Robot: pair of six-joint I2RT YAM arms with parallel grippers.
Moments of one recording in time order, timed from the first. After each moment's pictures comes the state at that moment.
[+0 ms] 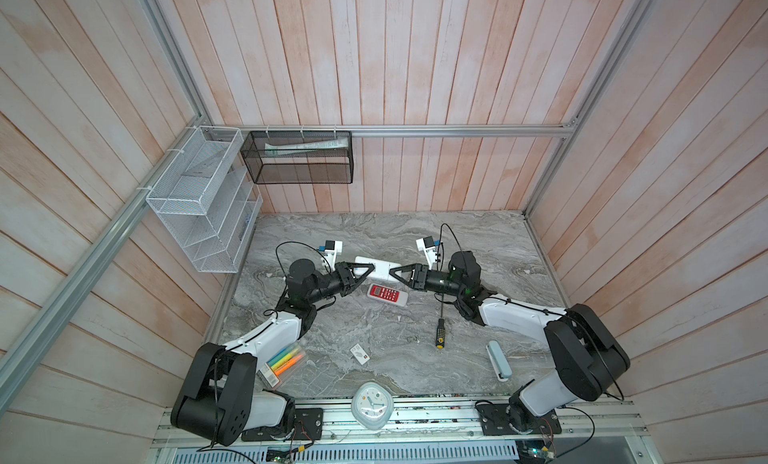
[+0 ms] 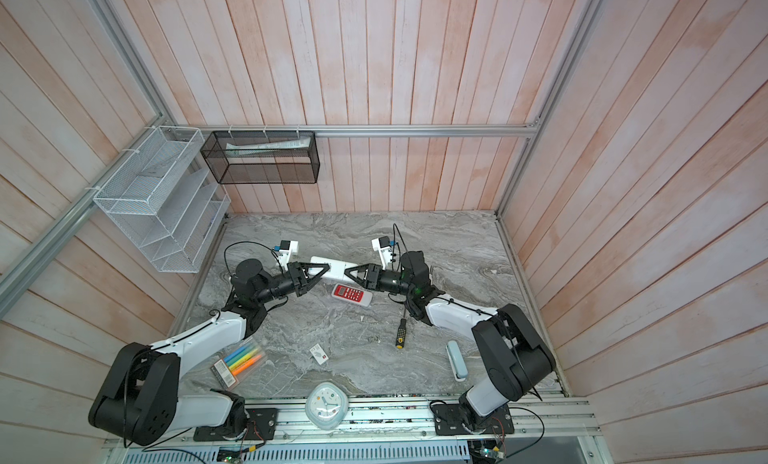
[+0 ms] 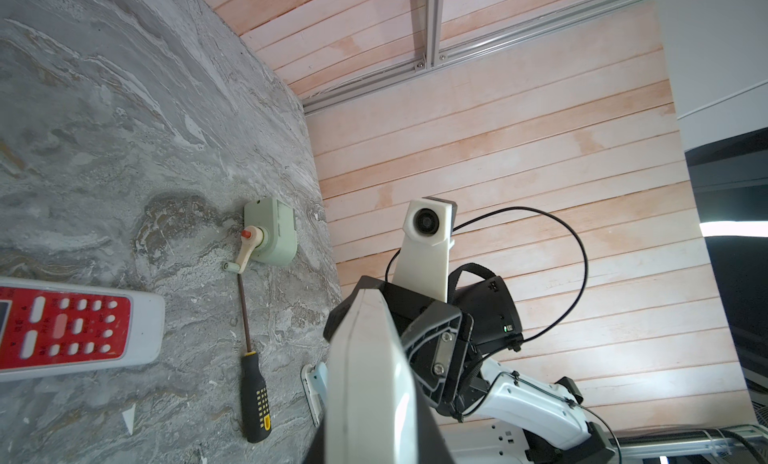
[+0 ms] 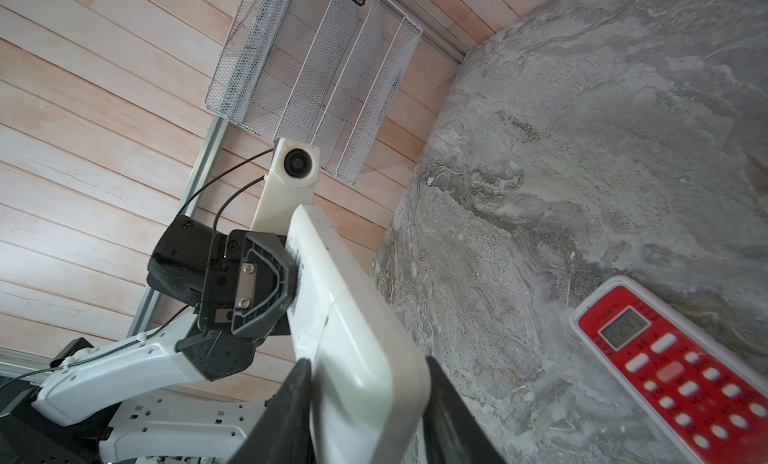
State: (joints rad) left arm -0.29 1.35 0.61 0.69 0.83 -1.22; right arm 0.58 1.57 0.79 0.67 -0.72 0.97
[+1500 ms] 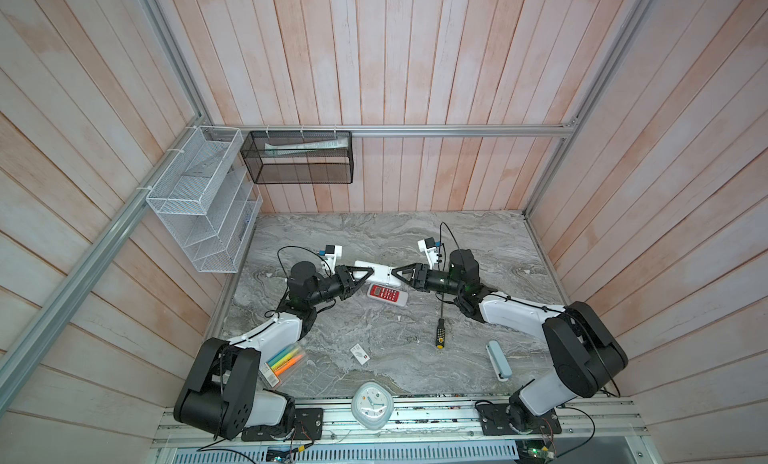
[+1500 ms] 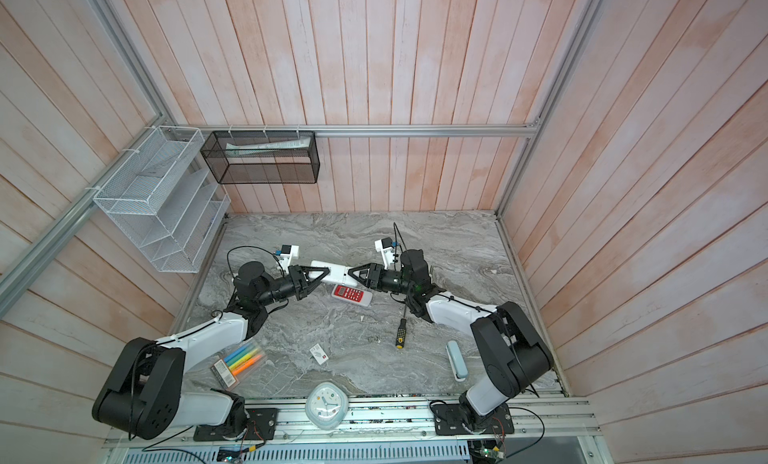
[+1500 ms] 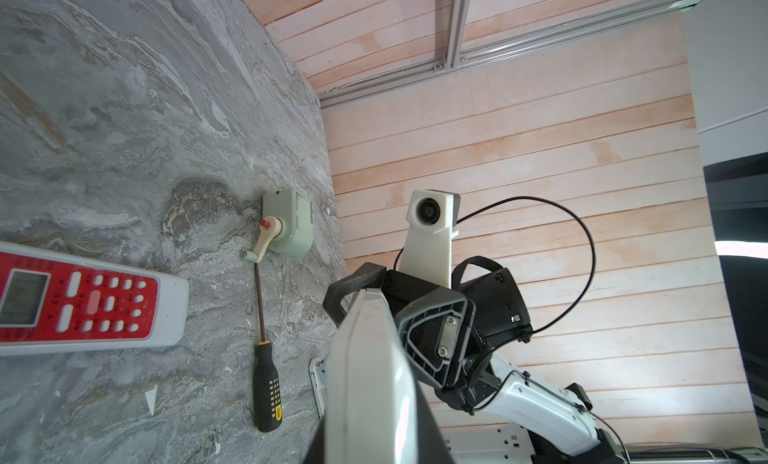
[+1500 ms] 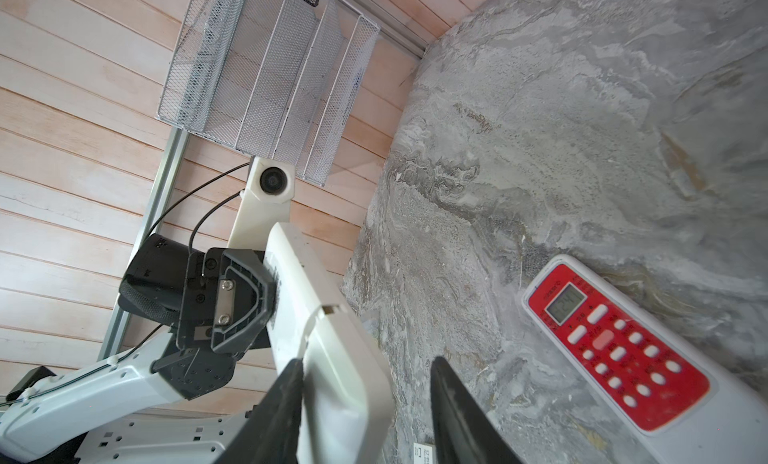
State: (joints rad) left arm -0.28 1.38 0.59 0.70 0.82 -1.22; right arm 0.55 1.57 0.79 0.55 -0.69 0.94
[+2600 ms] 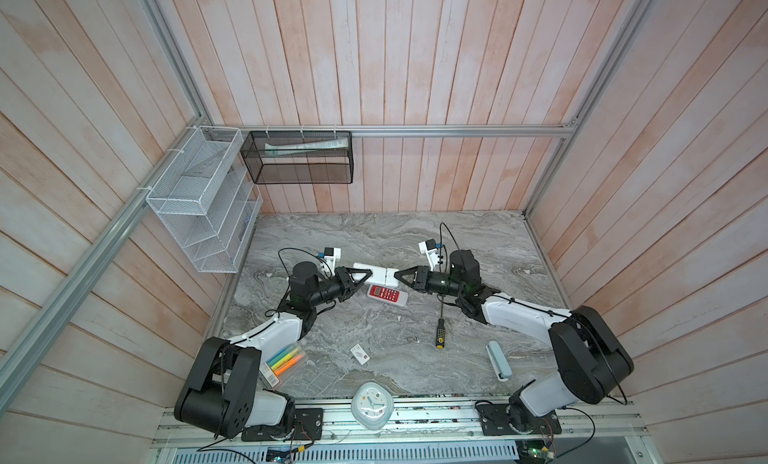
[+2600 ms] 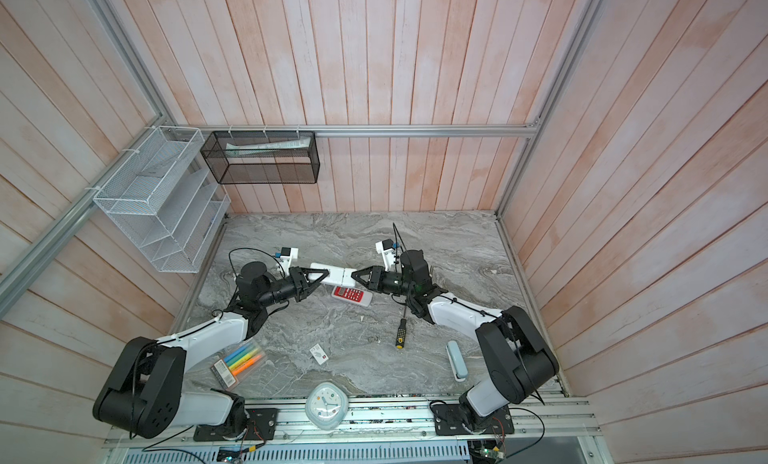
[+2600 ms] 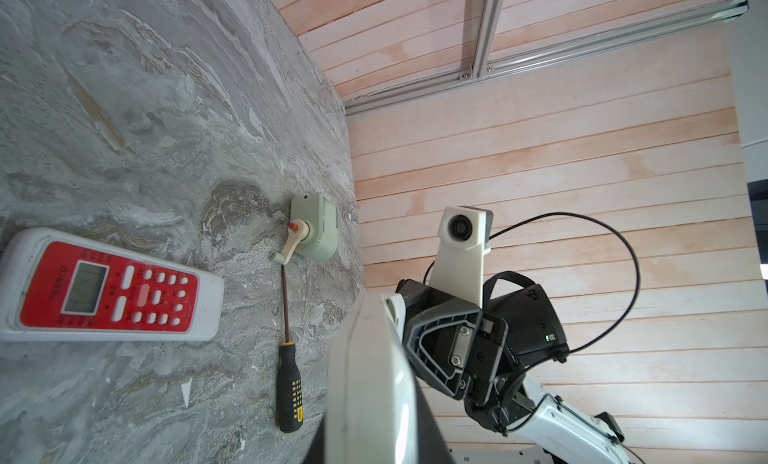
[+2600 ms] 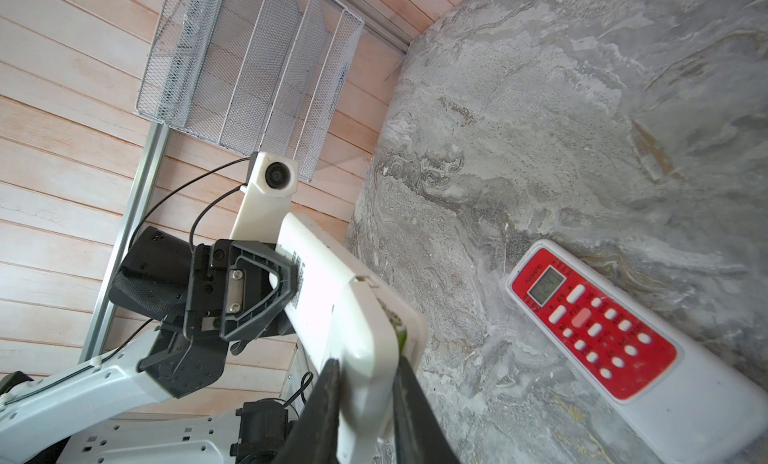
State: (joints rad) left arm -0.28 1.39 0.59 0.62 0.78 -1.18; right arm 0.56 1.54 0.79 0.48 -0.67 0.91
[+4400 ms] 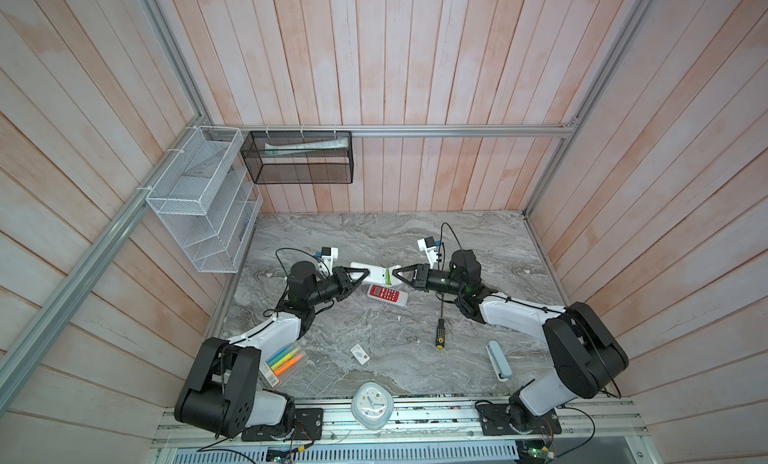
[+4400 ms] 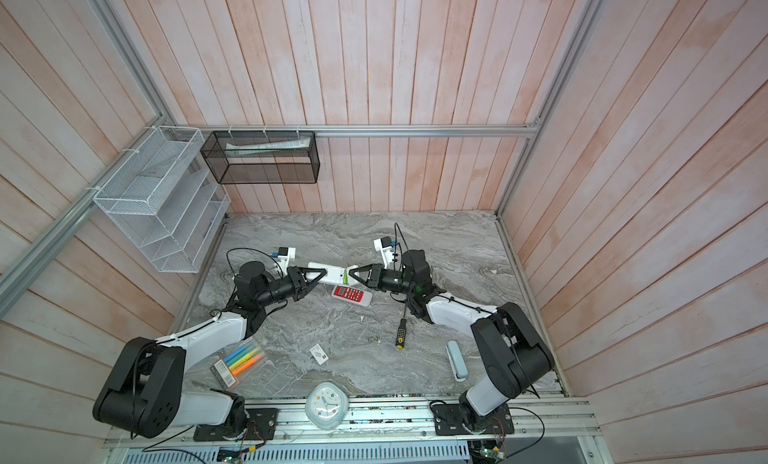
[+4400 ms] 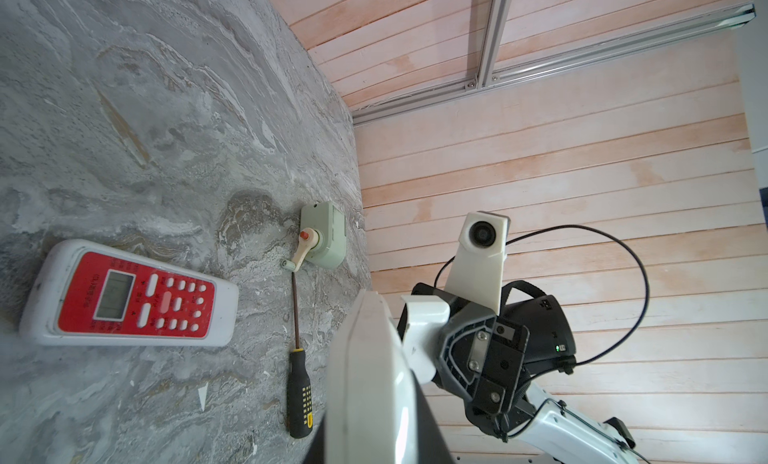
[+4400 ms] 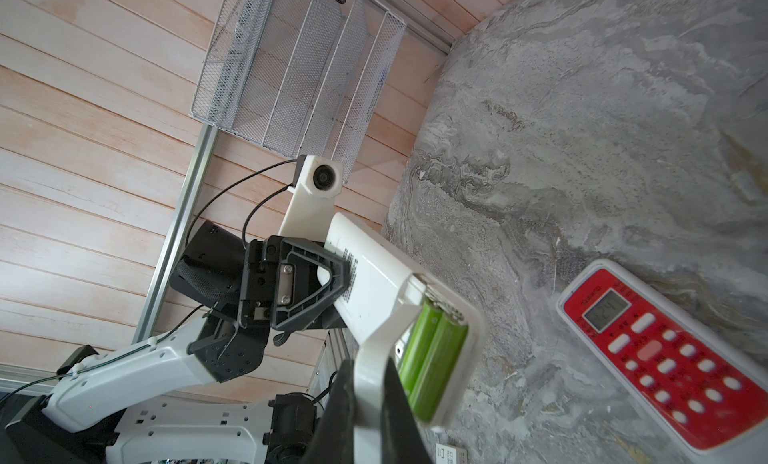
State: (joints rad) left arm -0.25 1.39 0.59 0.60 0.78 -1.15; right arm 0.55 1.57 0.78 0.63 -0.74 0.99
